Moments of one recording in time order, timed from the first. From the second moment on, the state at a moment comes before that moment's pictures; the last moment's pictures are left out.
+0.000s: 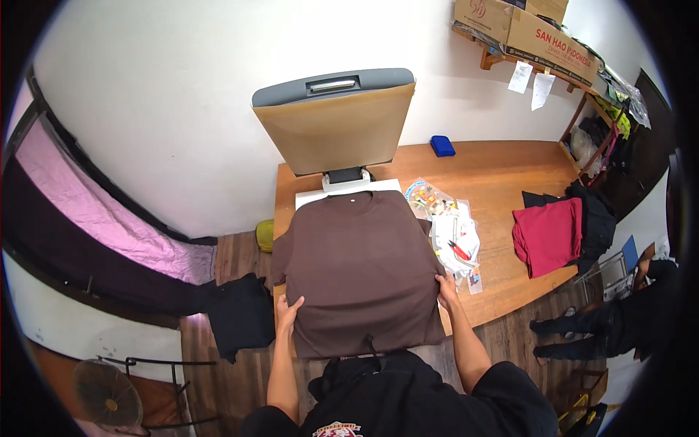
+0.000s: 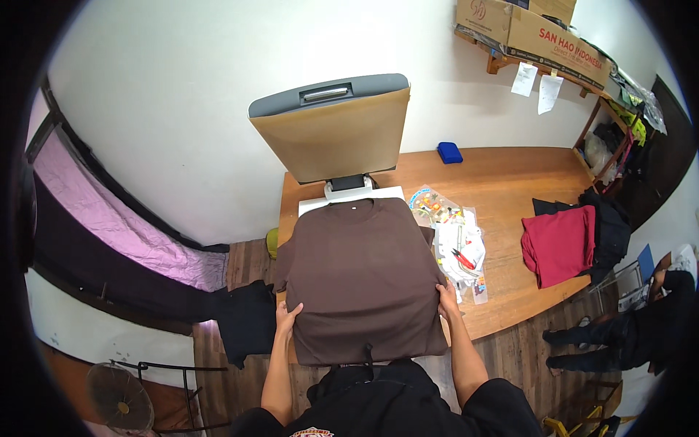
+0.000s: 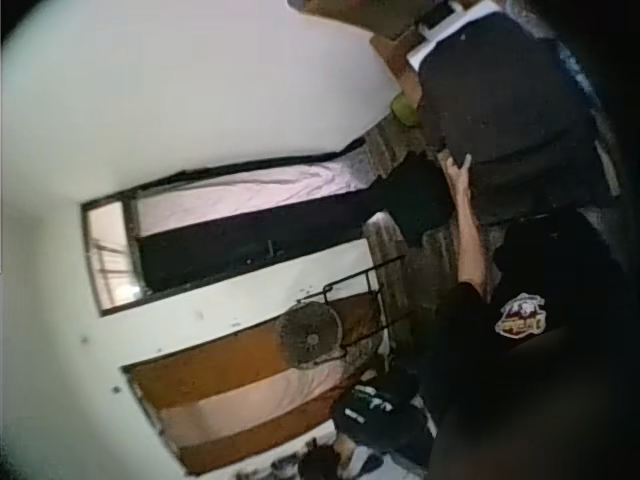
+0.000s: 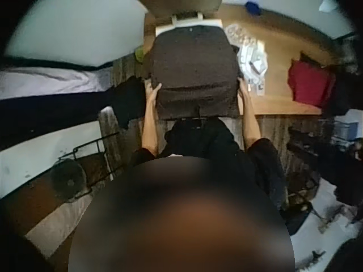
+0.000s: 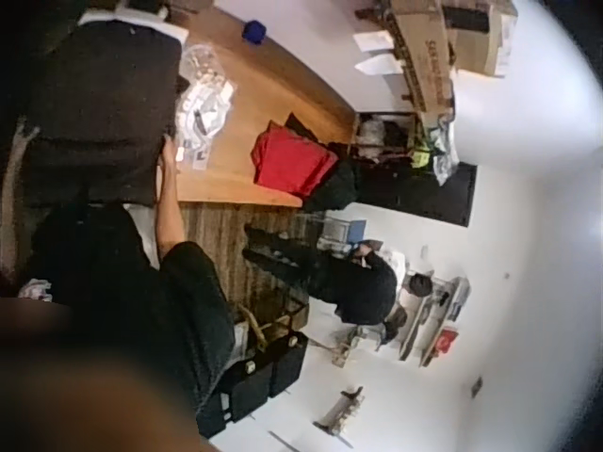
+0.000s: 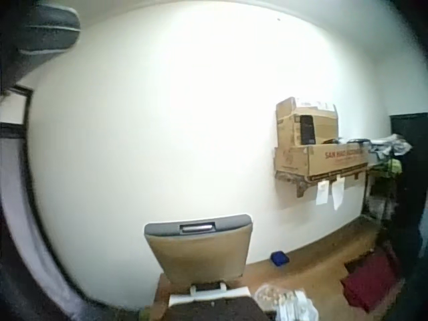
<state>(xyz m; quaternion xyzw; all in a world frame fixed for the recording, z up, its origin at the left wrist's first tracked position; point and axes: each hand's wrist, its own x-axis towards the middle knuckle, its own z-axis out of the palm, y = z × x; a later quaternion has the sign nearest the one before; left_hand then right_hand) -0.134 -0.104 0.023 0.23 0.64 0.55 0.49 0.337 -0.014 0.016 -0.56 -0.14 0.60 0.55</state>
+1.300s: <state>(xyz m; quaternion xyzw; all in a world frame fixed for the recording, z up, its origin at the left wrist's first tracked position) -0.178 -0.156 0.000 0.29 0.83 0.43 0.19 0.344 -0.024 0.000 -0.67 -0.27 0.49 0.48</state>
